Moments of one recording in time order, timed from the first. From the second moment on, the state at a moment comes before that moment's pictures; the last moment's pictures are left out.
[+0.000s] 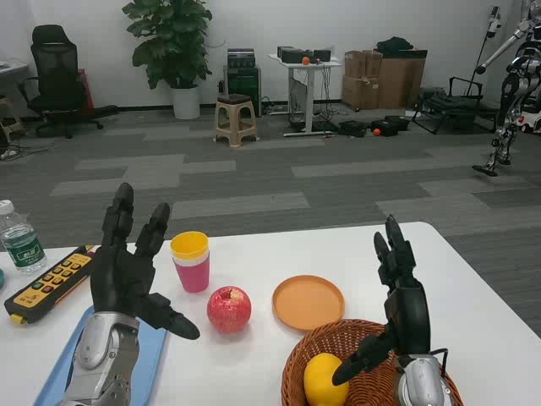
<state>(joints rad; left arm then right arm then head) -0.52 0.20 -0.31 0.67 -0.71 -0.81 -0.01 -0.31 -0.37 0.33 0.75 0.24 -1.06 -0.44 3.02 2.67</state>
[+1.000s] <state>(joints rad) -0.59 0.28 -0.61 0.77 -0.87 -1.10 0.23 -0.26 -0.29 0.29 0.67 0.20 -1.06 -0.43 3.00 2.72</state>
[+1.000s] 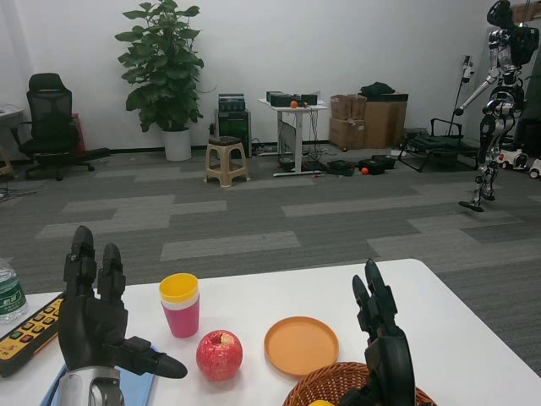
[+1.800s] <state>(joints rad) -0.59 0.30 -0.23 0.58 -0.10 -0.73 0.07 -0.26 -0.30 0.29 0.67 0.19 -1.06 -0.43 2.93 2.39</state>
